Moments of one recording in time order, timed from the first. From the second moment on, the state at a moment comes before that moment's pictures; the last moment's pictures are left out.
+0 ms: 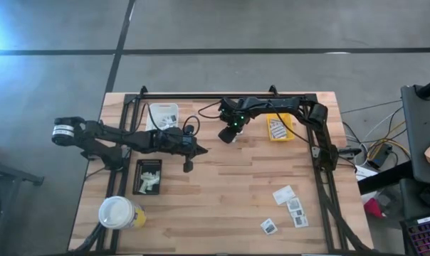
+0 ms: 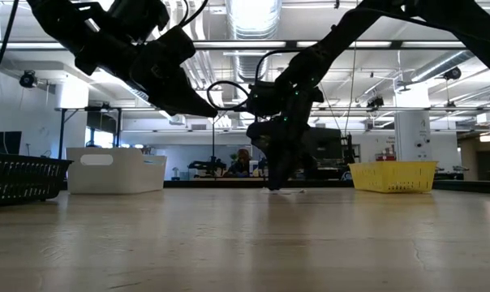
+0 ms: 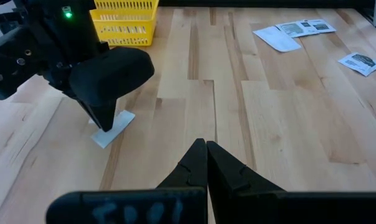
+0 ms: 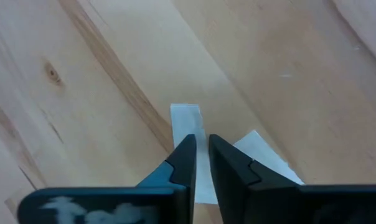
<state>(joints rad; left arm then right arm) 0.08 1.32 0.60 0.28 0.04 0.03 -0.43 2.10 1.46 -0.66 -0.27 0.31</state>
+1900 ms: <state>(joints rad) 0.08 1.33 0.59 0.23 0.33 -0.08 -0.17 1.78 1.45 -0.82 -0.26 0.20</state>
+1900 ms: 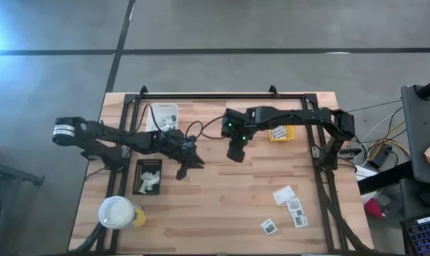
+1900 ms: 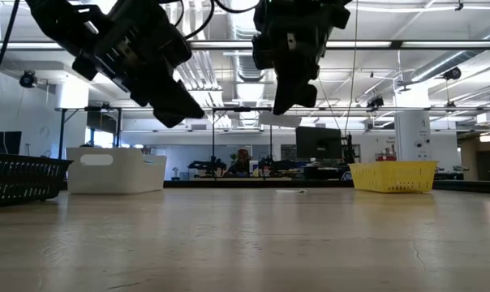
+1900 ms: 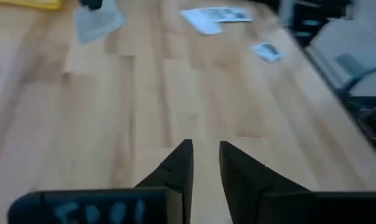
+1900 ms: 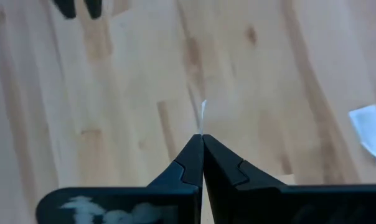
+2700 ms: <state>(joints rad) 0.07 1.33 0.59 0.48 0.29 -0.05 0.02 1.75 1.45 -0.66 -0.19 0.18</state>
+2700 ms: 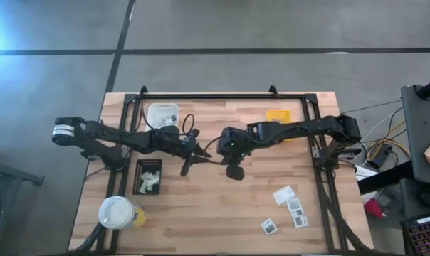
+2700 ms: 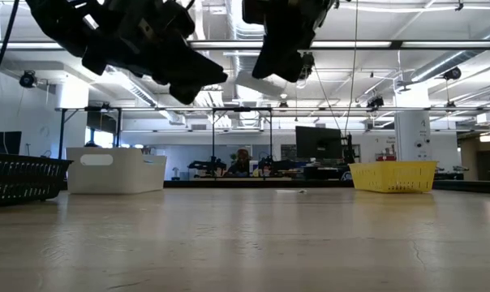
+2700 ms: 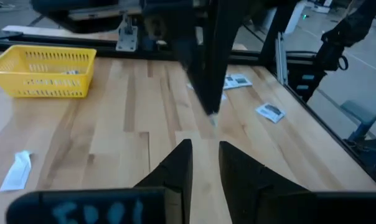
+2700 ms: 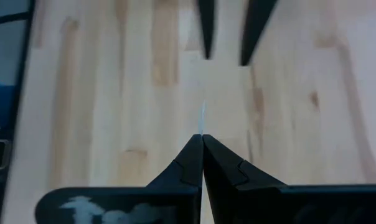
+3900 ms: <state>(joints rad) 0.07 1.33 0.59 0.49 0.22 -0.06 0.01 1.75 1.45 -0.53 -0.10 0.18</state>
